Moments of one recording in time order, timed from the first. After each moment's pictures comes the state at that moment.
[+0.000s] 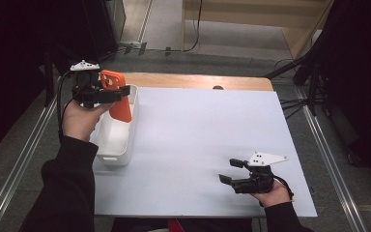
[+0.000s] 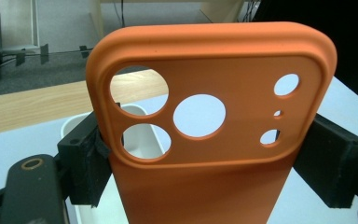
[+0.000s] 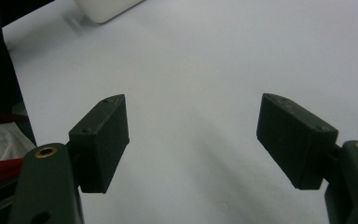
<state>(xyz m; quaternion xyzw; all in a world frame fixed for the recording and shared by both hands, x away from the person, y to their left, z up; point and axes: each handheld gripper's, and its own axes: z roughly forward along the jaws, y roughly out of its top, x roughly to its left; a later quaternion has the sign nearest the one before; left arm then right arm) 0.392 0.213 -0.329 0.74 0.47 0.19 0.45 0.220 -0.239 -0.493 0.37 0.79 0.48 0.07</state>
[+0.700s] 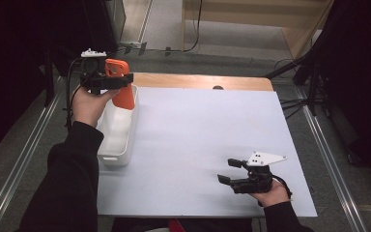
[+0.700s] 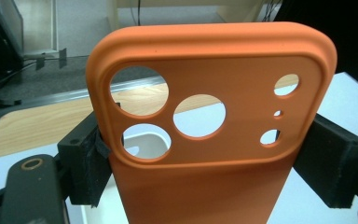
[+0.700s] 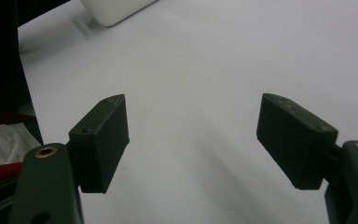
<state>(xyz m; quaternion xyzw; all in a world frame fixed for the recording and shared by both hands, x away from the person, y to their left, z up) 0.432 0.202 -0.326 0.74 0.48 0.22 0.43 0.220 -0.236 -0.492 0.37 0.79 0.48 0.06</state>
